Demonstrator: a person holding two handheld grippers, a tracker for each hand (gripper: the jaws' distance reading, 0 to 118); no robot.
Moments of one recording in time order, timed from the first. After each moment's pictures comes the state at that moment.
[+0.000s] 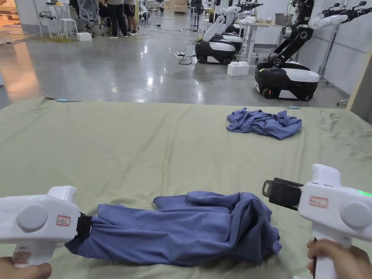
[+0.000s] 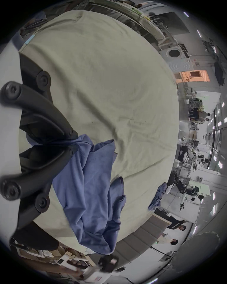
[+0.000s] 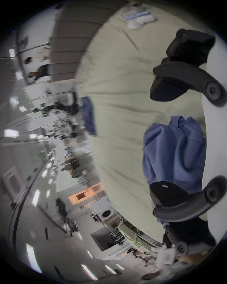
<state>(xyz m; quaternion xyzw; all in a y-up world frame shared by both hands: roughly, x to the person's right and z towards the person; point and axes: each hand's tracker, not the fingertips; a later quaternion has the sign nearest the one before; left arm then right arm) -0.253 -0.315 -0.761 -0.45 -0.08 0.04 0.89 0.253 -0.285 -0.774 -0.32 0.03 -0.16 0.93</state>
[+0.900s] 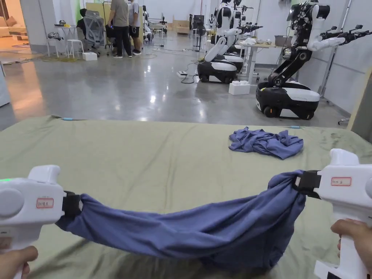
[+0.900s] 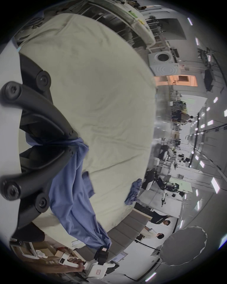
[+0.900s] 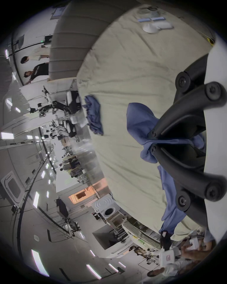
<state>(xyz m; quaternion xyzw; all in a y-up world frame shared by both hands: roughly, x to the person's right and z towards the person) -0.284 -0.227 -0.770 -0.34 -0.07 0.06 0.94 0.273 -0.191 -0.761 -0.26 0.03 -0.14 0.95</state>
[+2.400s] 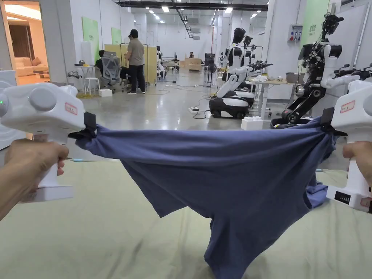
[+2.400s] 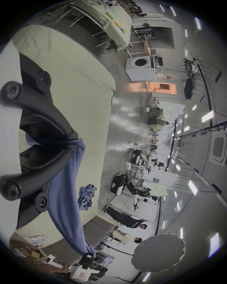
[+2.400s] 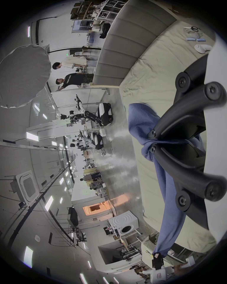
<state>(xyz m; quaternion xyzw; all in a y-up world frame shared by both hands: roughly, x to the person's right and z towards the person) -0.313 -0.063 -0.983 -0.24 -0.04 0.08 0.97 0.262 -0.034 -0.942 -0.17 -0.06 -0.09 0.98</state>
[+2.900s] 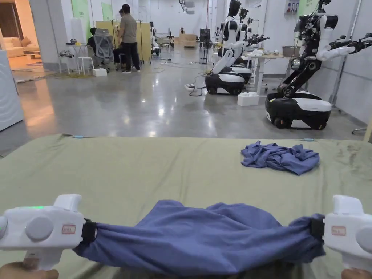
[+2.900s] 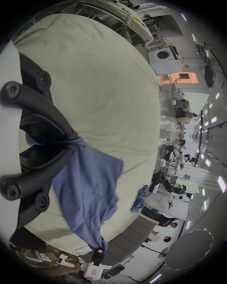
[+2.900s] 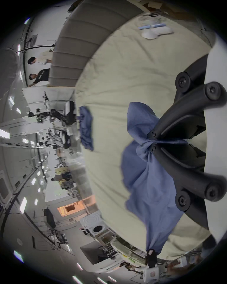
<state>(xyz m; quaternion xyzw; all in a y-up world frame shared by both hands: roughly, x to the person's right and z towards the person) -0.292 -0.294 -0.817 -0.39 -0.08 0.04 0.92 0.267 -0.287 -0.790 -0.34 -0.03 -0.08 0.94</state>
